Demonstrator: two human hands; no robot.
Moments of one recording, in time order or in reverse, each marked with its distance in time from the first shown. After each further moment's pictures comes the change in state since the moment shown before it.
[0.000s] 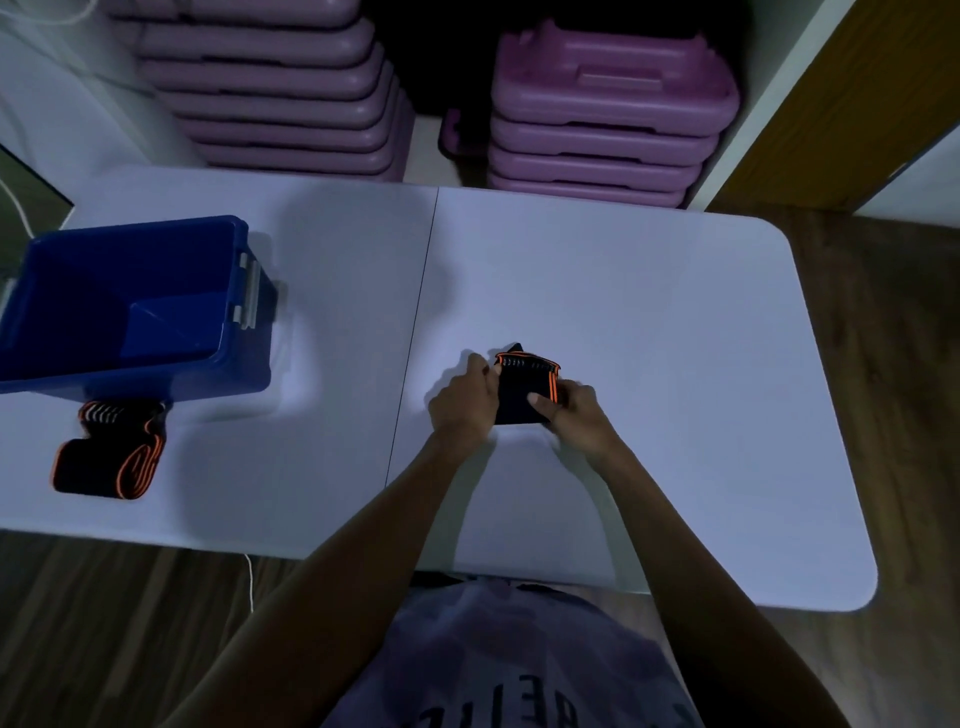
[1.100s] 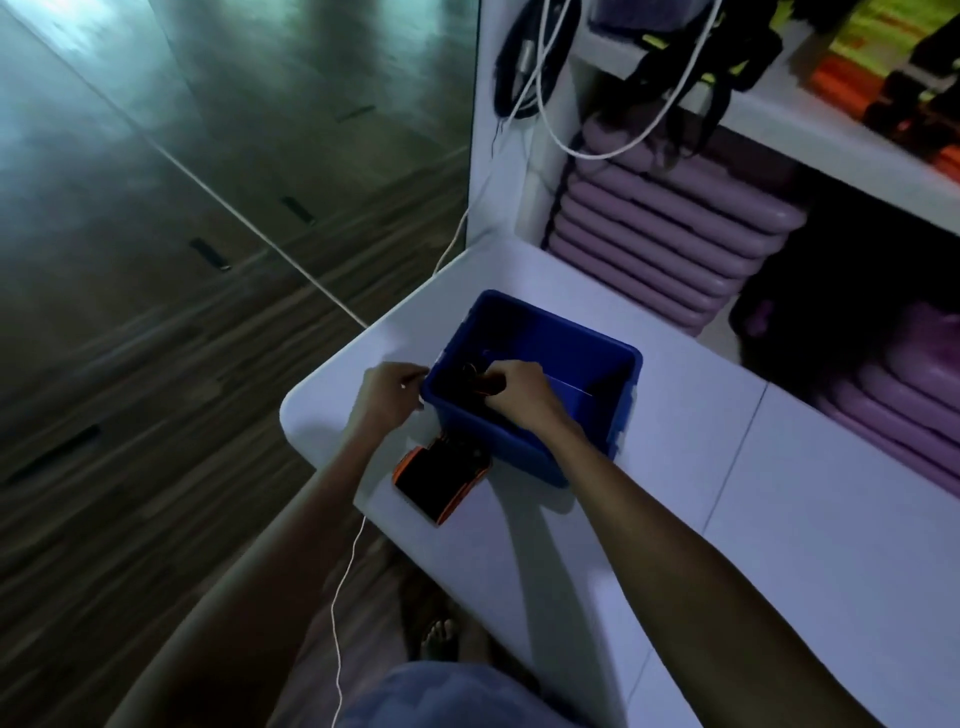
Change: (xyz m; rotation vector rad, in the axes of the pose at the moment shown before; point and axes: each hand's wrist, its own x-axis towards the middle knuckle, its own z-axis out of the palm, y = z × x) left_hand 0.013 -0.401 -0.294 -0.419 0.370 -0.309; right_hand 0.042 -0.296 0.398 -0.727 -0.455 -0.563
